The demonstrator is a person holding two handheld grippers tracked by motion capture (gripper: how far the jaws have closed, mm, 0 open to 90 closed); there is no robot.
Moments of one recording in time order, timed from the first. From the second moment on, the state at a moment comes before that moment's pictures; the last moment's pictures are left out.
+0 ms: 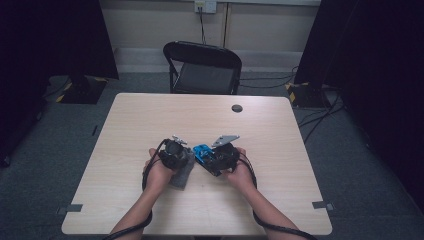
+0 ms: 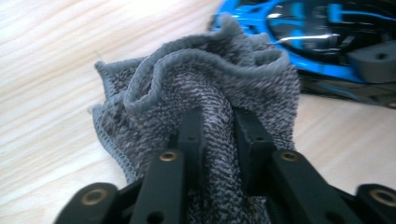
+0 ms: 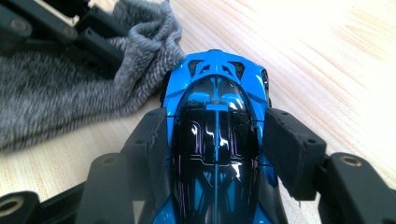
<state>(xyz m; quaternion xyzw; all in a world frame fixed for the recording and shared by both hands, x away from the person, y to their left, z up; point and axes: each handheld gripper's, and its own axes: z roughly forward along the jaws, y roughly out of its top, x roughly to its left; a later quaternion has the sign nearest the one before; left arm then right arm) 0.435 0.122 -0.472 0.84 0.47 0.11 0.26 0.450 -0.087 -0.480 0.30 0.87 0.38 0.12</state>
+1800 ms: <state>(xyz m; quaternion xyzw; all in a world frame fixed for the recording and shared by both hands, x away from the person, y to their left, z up) 0.375 0.054 -0.464 0.89 0.34 0.02 0.31 0.451 -0.086 -0.480 0.30 0.87 0.38 0.12</state>
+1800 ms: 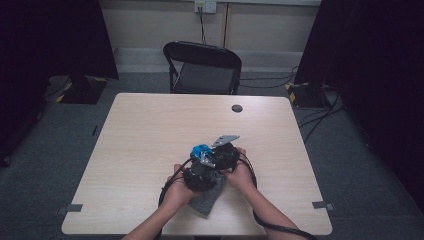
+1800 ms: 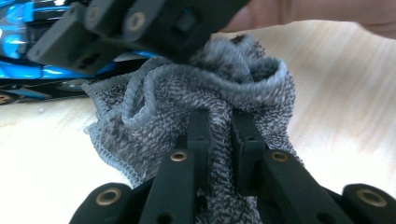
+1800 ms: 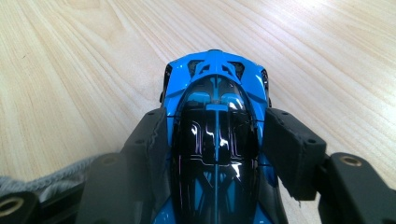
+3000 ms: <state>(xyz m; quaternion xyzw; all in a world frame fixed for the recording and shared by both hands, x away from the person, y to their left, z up) 0.425 0.154 -0.444 0.82 0.46 0.09 0.32 0.450 -0.088 -0.481 0.30 0.86 0.38 0.12</state>
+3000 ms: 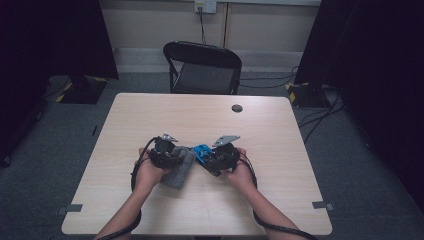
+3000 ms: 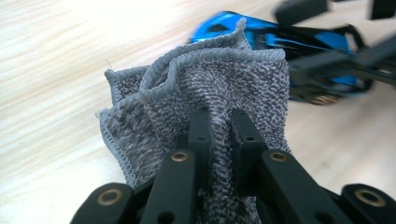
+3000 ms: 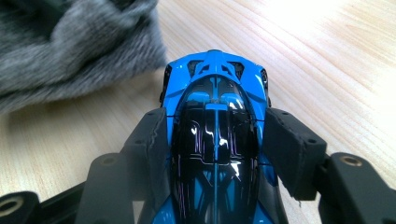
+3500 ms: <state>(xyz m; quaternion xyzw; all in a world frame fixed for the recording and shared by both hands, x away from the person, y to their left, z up) 0.449 0.167 -0.468 0.80 0.51 0.11 0.31 0.450 -0.089 -0.482 0.30 0.86 0.39 0.12</state>
